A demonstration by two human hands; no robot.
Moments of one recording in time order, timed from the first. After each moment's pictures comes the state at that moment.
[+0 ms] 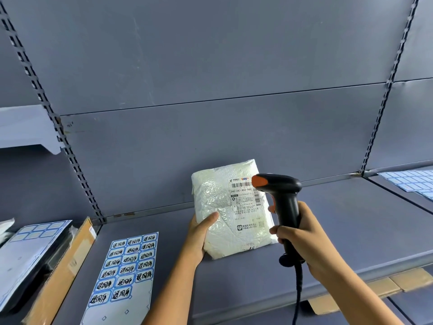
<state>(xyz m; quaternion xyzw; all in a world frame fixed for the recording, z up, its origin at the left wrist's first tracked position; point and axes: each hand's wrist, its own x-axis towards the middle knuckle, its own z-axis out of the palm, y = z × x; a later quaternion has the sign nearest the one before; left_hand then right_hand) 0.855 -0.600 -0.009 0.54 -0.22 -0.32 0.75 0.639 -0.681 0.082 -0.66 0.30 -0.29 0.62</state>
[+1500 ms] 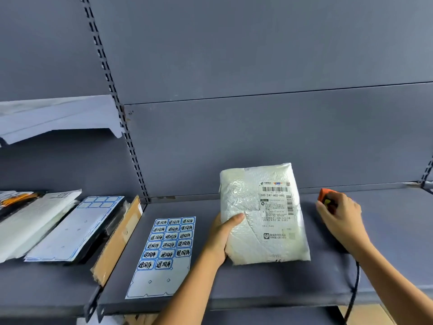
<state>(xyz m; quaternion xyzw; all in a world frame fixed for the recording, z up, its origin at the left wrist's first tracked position) 0.835 -0.551 0.007 0.53 -0.20 -0.31 0.76 0.681 -0.766 0.026 -0.80 0.37 -0.33 0.32</state>
